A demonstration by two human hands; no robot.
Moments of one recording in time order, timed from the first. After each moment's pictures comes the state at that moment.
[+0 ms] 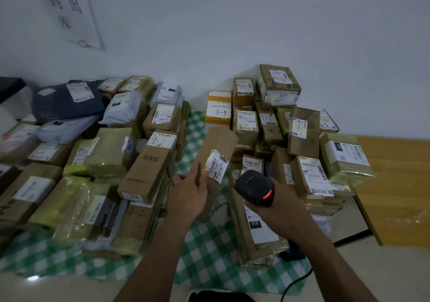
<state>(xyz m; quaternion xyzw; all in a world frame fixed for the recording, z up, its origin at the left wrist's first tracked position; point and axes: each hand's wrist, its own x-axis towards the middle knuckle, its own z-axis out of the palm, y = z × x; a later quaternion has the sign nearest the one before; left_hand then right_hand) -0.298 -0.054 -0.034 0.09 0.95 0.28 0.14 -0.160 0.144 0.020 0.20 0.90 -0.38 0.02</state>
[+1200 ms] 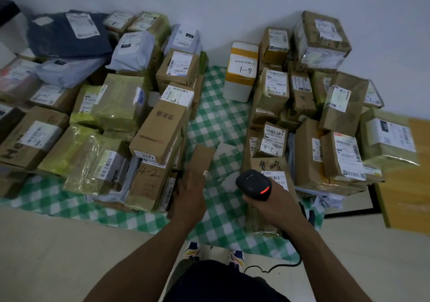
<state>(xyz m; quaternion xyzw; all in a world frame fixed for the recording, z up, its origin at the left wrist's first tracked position) -0.258 -0.109 -0.194 0.14 0.96 0.12 0.22 -0.173 0.103 -0.060 0.25 0.85 -0.44 0.15</state>
